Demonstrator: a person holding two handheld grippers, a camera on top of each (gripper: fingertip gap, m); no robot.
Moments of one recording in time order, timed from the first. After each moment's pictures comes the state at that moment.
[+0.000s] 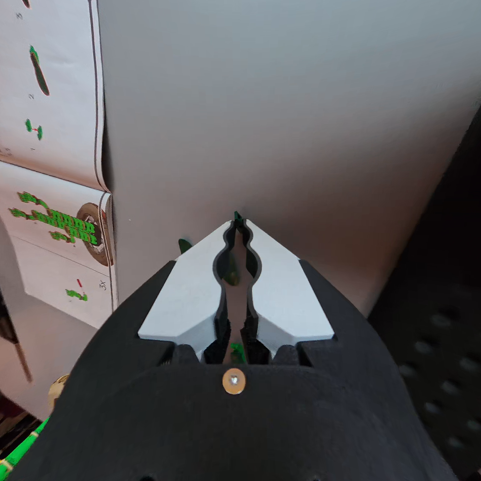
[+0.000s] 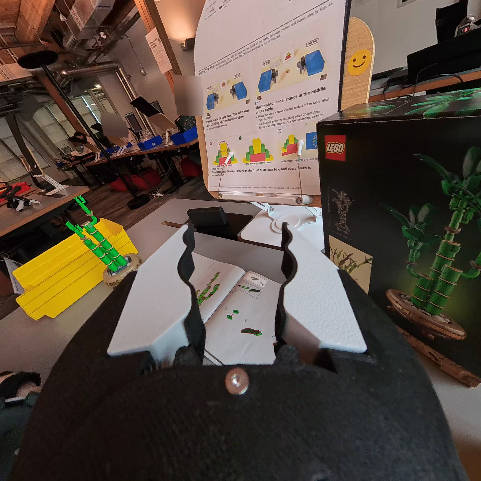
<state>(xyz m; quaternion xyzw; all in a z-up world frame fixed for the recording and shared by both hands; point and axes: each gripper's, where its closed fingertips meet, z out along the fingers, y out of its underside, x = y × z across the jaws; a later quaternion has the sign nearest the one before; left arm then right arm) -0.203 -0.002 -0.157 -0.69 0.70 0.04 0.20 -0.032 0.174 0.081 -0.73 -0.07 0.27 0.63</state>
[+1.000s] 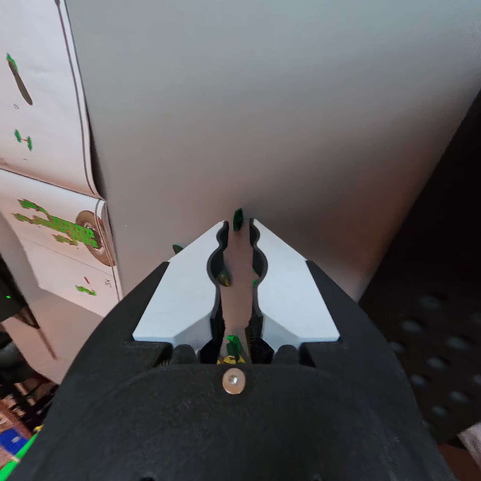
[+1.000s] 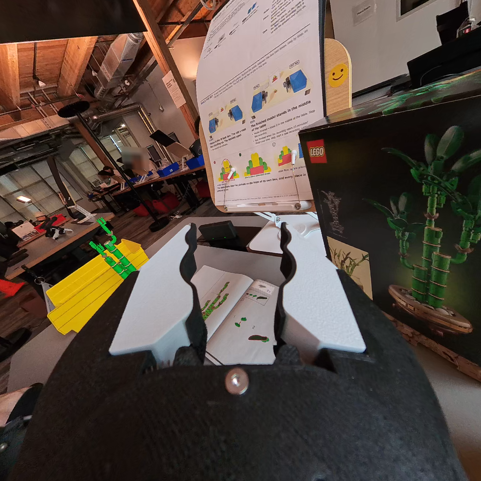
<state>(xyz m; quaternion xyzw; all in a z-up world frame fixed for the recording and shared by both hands) -0.195 -0.011 -0.159 -0.69 0.70 0.08 0.16 -0.010 0.168 0.084 -0.70 -0.04 0.32 0.64</state>
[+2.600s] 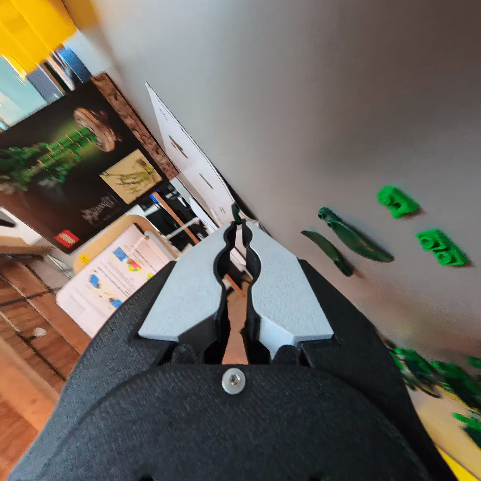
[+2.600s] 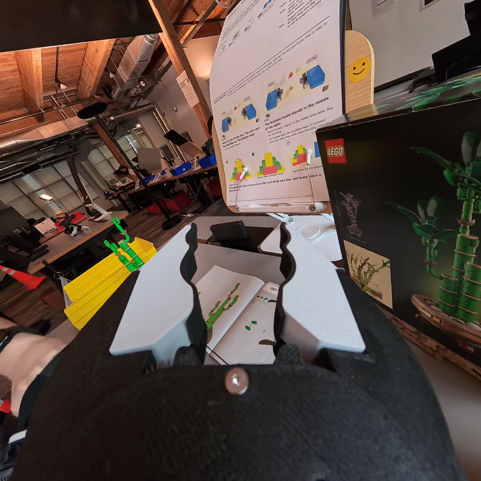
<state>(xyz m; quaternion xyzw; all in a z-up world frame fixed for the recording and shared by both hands) -0.187 0.049 -0.119 -0.20 0.84 0.35 0.36 -0.023 0.170 0.087 -0.69 -0.05 0.34 0.63</state>
